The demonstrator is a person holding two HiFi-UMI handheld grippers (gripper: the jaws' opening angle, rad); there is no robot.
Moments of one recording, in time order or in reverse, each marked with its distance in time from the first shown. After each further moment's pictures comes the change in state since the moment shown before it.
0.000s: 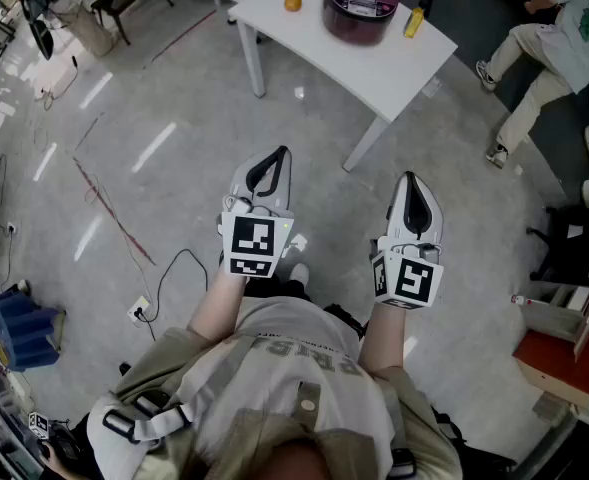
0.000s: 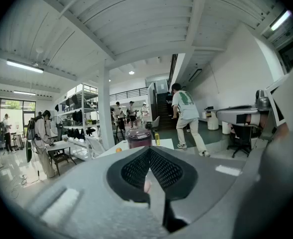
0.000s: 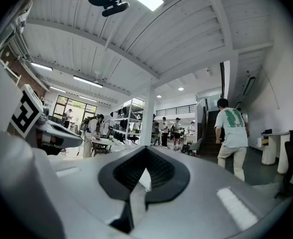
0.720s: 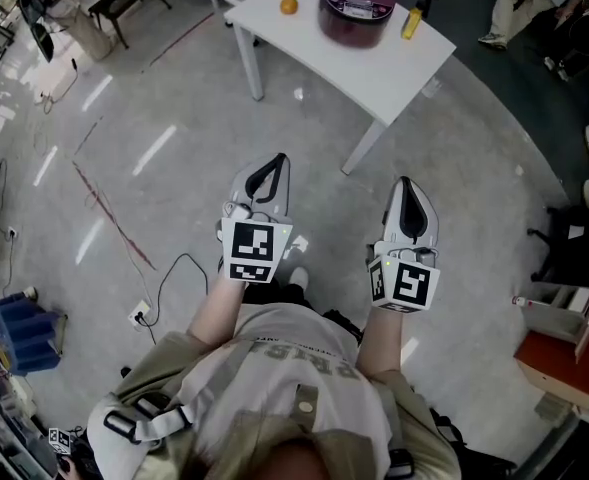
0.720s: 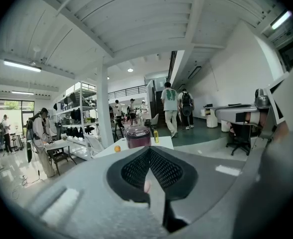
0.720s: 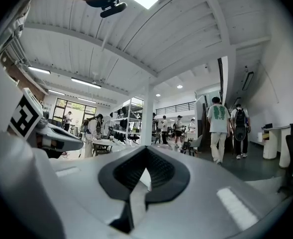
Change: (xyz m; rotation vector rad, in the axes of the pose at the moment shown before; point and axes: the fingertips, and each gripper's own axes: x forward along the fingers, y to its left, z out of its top) left arm 0.016 -0.006 -0.010 0.006 0.030 -0.011; right arm 0.009 -0.008 -0.013 0.036 0.011 0.004
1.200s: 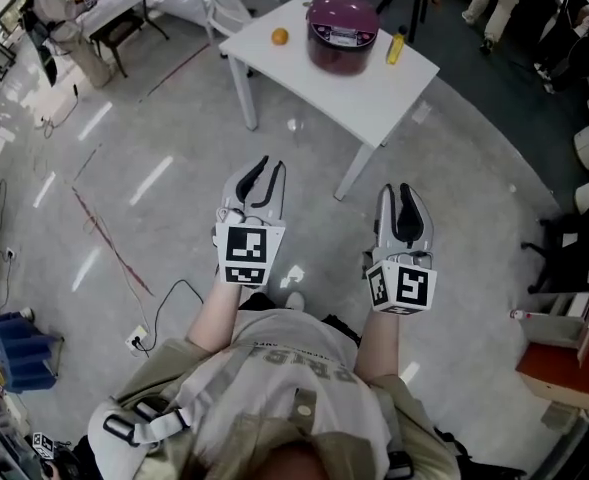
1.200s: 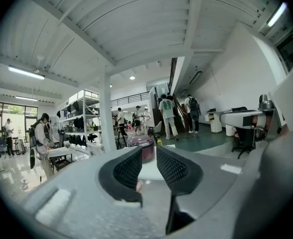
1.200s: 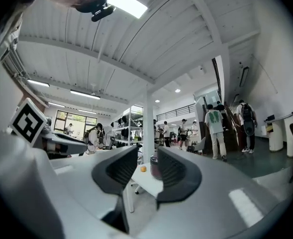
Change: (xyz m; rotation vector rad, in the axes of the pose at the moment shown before) left arm -0.001 0.005 0.038 0.015 -0.083 0.046; right arm -0.004 -0.016 0.022 0.096 -0.085 0.022
